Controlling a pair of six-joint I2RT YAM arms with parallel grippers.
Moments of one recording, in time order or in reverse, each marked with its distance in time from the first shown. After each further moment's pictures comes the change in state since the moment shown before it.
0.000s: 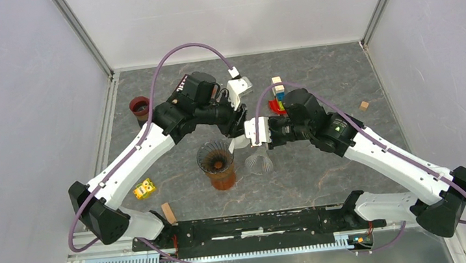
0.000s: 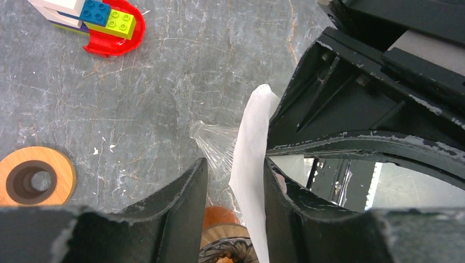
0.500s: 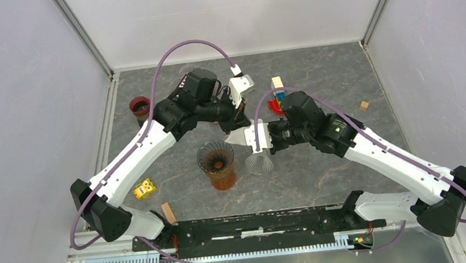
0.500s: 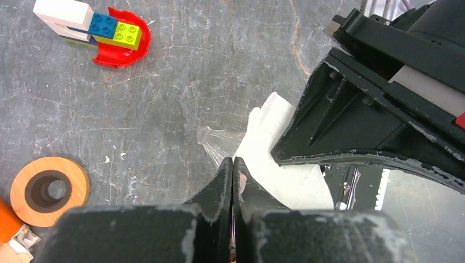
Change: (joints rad) left arm 0.000 0.027 0.041 -0.012 0.006 0.048; right arm 0.018 0.000 0.008 -0.064 -0.008 -0.045
